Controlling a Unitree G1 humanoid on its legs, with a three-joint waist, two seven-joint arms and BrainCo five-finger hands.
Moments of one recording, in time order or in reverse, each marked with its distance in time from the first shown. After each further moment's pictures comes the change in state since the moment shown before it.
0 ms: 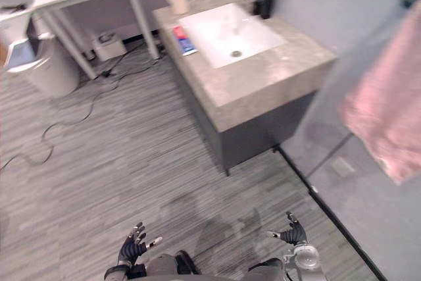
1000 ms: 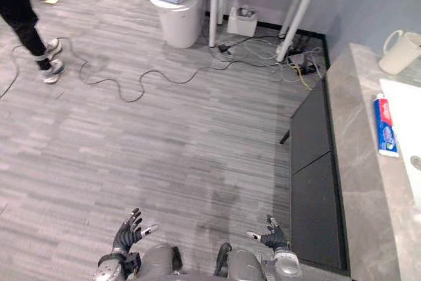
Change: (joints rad) left arm -0.049 0.046 -0.017 -0.109 0.000 0.034 -0.021; right arm 0.041 0.128 0.022 -0.105 0.135 0.007 -0.010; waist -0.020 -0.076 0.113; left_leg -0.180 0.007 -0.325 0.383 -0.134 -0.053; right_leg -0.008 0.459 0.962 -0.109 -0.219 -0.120
